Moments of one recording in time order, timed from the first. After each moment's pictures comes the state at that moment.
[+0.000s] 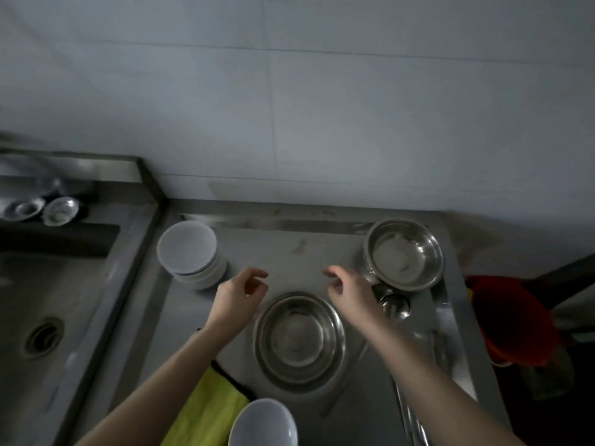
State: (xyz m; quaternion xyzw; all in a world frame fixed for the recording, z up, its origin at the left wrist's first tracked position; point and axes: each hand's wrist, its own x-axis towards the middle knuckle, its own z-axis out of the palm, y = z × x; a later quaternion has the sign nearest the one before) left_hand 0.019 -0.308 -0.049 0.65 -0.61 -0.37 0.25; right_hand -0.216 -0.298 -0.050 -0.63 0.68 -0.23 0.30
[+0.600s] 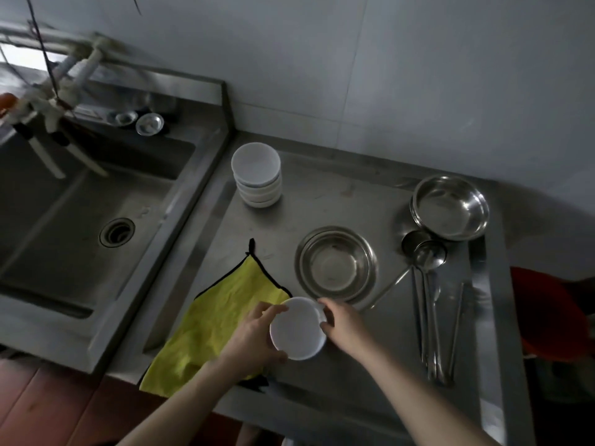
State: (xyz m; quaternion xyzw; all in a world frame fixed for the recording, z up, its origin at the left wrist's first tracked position) left_hand 0.082 -0.071 -0.107 0.63 -0.69 -0.37 0.06; right_hand -0.137 -0.120 -0.114 -0.69 0.60 -0.05 0.41
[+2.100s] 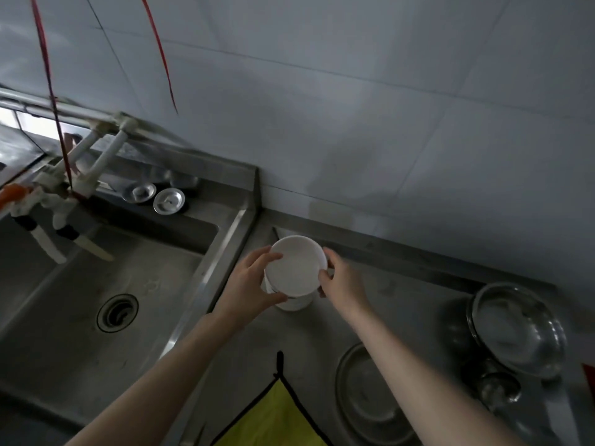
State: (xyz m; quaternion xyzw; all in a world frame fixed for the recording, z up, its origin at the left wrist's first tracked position) left_hand 0.207 -0.361 -0.043 0.63 -0.68 -0.24 0.29; right_hand 0.010 -0.395 -0.022 -0.62 0.63 -0.24 0.41
